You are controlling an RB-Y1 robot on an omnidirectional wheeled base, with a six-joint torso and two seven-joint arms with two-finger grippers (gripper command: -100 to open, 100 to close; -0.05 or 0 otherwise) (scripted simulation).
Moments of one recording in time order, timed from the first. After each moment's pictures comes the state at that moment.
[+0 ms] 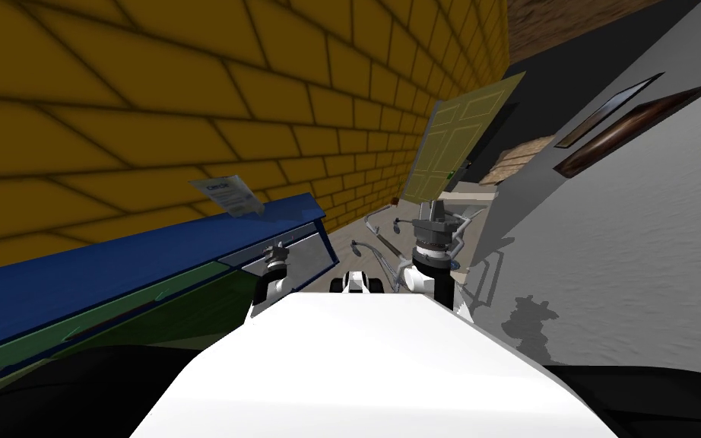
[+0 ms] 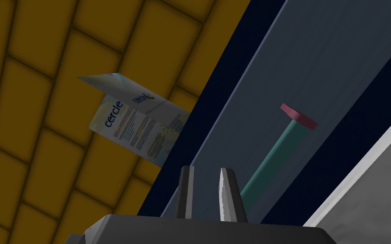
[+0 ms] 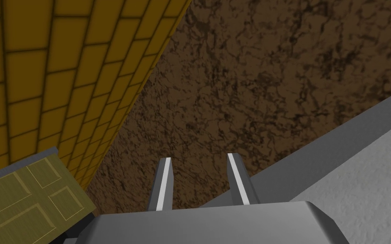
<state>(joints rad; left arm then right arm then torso) 0.44 0.06 0.33 -1.86 0.42 -0.23 0.20 0.47 -0.04 0.03 -2.32 0.06 -0.63 -0.04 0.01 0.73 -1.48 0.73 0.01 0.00</state>
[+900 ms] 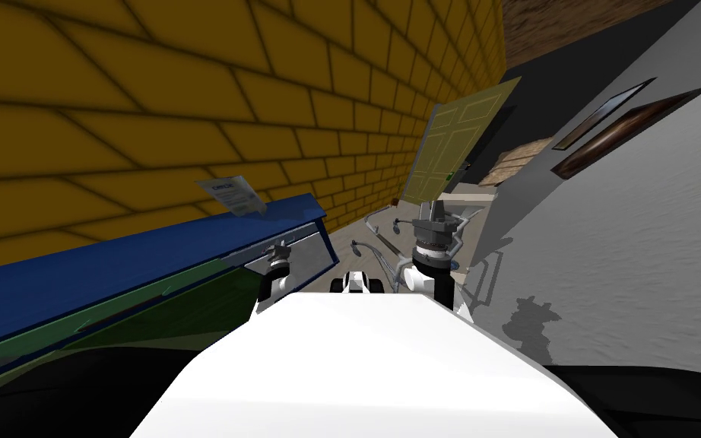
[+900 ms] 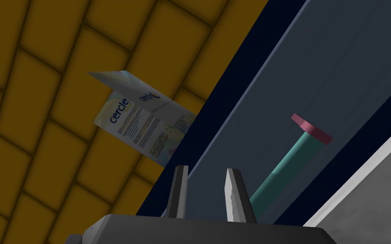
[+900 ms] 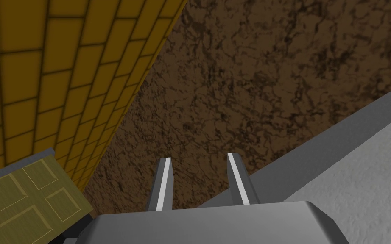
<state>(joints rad) 0.41 0.06 0.32 -1.81 0.43 -0.28 0.21 0.47 -0.04 0.03 -2.32 0.06 -0.63 -0.04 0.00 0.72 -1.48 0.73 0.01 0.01</state>
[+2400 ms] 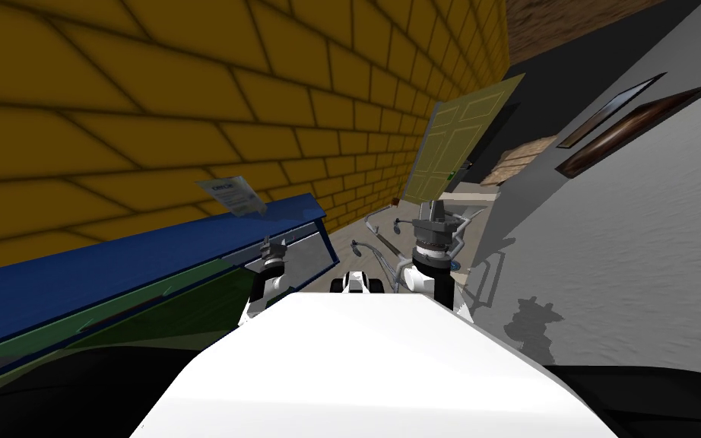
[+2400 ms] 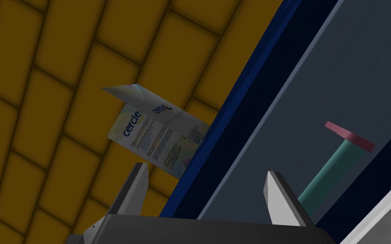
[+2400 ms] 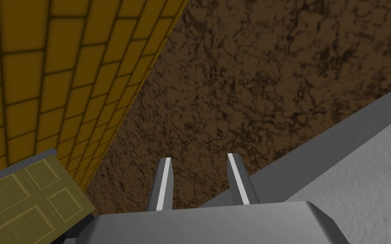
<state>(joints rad) 0.42 0.12 0.34 -1.85 0.44 -0.25 0.22 0.47 -0.04 0.03 -2.32 0.06 -0.63 -0.04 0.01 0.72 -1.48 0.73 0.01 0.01</state>
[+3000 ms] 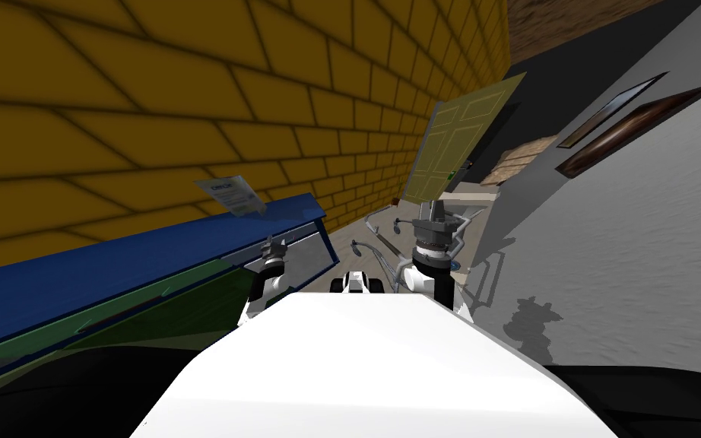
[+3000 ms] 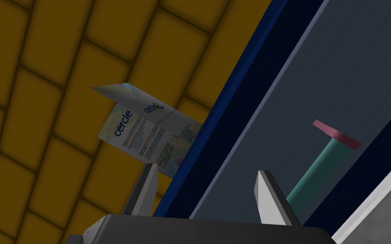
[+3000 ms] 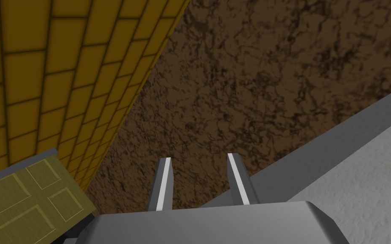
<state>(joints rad) 0.42 0.12 0.34 -1.87 0.44 -0.21 0.21 0.47 -0.04 0.03 -2.32 0.06 -0.63 -0.04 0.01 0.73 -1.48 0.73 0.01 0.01</state>
